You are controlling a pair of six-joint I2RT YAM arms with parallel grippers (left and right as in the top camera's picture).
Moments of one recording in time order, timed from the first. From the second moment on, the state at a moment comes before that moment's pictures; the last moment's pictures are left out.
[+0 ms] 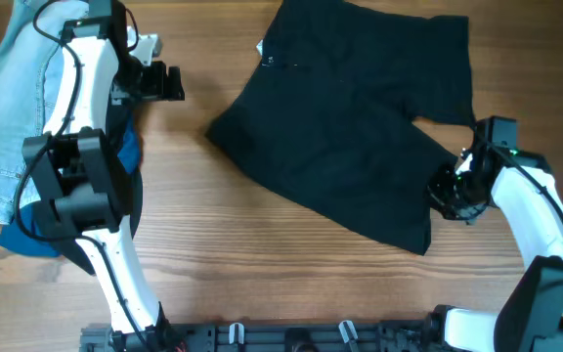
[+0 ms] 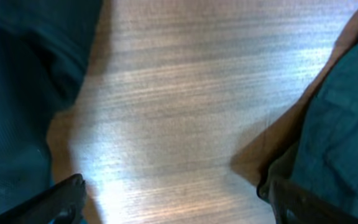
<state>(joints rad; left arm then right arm) 0.10 2.27 2.00 -1.16 0.21 0.11 -0.20 1.51 0.88 -0.88 -0.20 0.49</state>
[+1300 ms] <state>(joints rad) -0.03 2.25 1.71 -0.98 0.32 0.25 -0.16 1.25 0.63 -0.87 -0.27 0.48</state>
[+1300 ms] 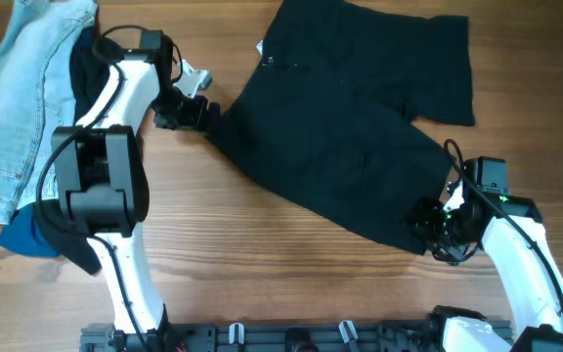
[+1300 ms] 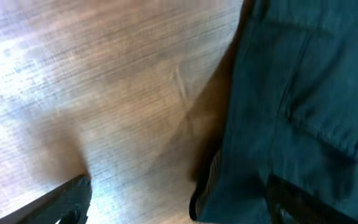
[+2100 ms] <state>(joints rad) -0.14 2.26 1.67 -1.01 0.45 0.26 -0.16 1.25 0.63 -0.83 -0.26 0.45</state>
